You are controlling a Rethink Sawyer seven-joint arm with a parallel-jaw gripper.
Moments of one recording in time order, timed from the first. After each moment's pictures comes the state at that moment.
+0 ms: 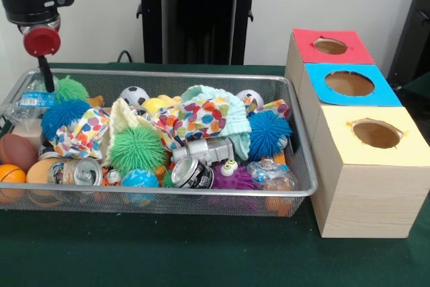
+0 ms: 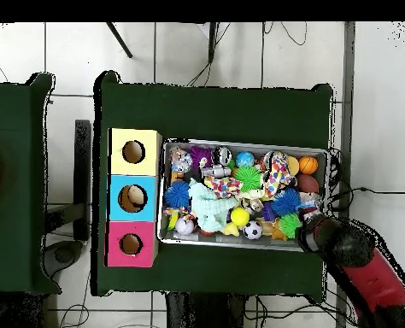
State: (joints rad) arm -0.75 -0.61 -0.07 1.82 0.13 0.35 1.97
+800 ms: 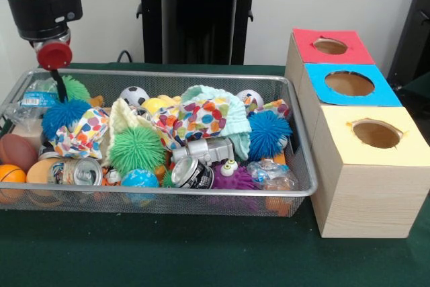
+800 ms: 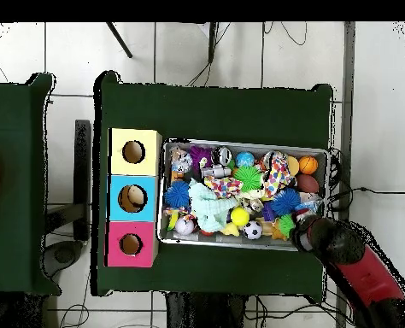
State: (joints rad) arm -0.78 -0.55 -0.03 1.80 0.09 0.35 1.97
